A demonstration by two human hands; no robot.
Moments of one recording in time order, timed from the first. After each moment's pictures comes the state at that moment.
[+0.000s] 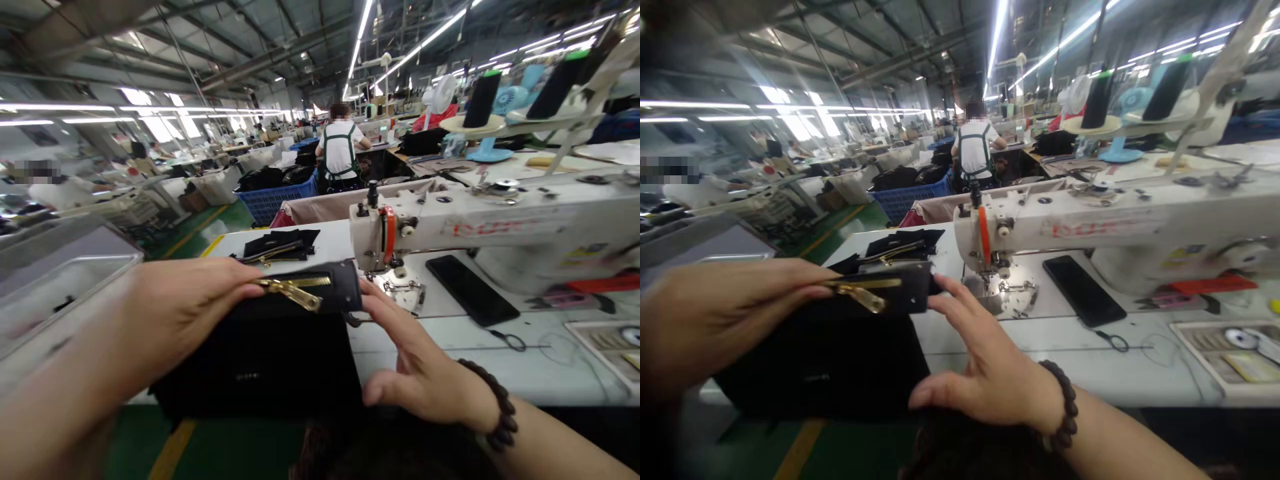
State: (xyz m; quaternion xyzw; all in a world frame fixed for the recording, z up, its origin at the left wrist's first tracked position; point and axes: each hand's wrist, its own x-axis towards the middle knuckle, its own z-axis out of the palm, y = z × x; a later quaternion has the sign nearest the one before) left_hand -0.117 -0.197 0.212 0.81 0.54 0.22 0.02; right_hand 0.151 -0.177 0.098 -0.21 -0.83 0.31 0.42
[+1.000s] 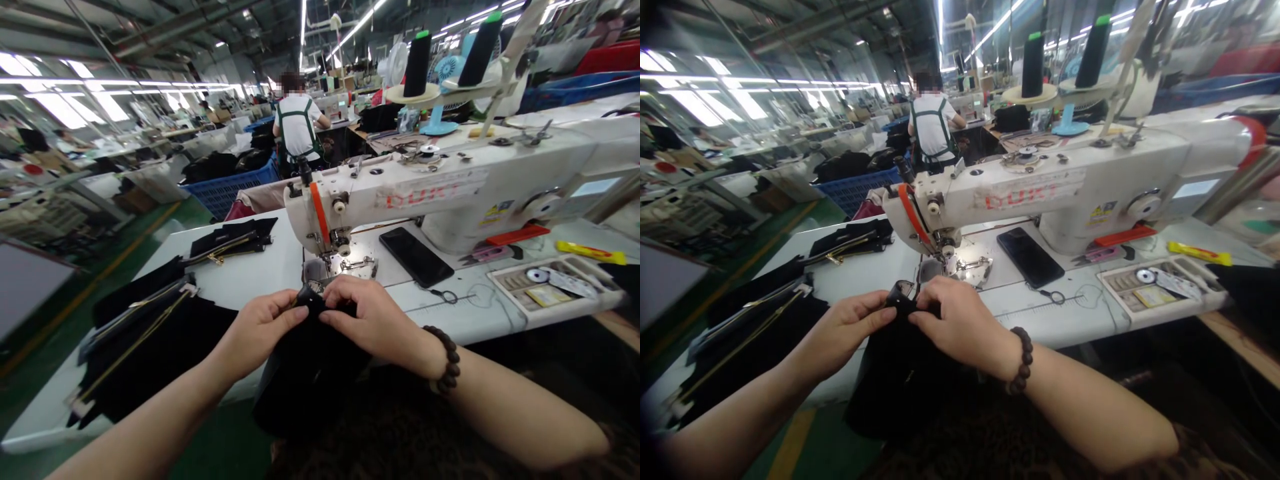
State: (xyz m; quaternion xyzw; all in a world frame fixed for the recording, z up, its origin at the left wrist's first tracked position) left_hand -0.008 -0.174 0.105 0.62 0.51 0.24 0.54; right_hand 0.178 -0.168 0.079 -0.38 -0.76 0.34 0.40
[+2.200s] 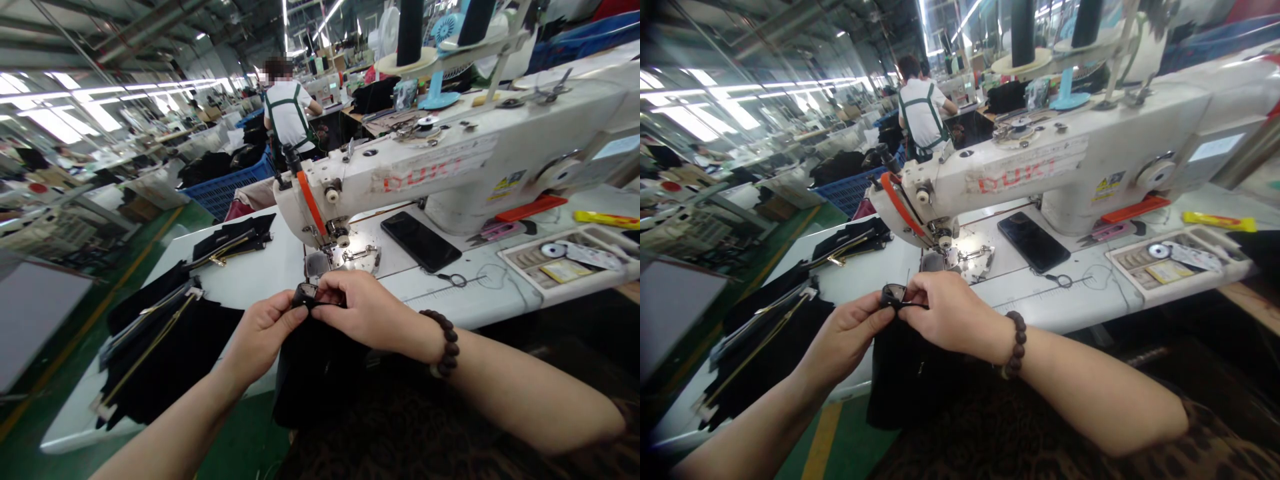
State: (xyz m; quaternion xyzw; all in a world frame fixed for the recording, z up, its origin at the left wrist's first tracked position) left_hand -0.013 -0.176 0.089 0.64 0.50 0.28 0.51; right_hand 0.167 -0.164 0.085 -0.39 -0.73 0.43 0.37
